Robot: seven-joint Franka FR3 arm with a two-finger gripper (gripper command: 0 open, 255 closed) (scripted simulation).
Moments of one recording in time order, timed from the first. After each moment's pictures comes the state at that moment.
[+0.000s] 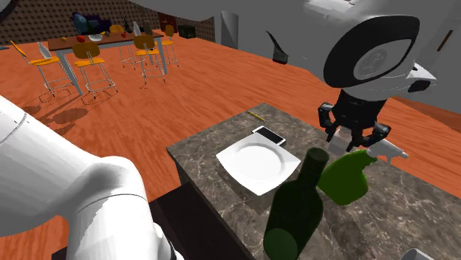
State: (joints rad) arm -0.09 -0.31 -0.18 -2.31 0.09 2.22 -0.45
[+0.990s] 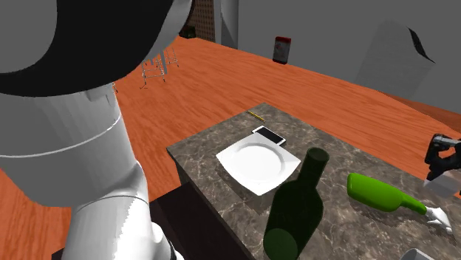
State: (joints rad) arm -0.21 0.10 -0.38 -1.84 0.26 2.09 -0.83
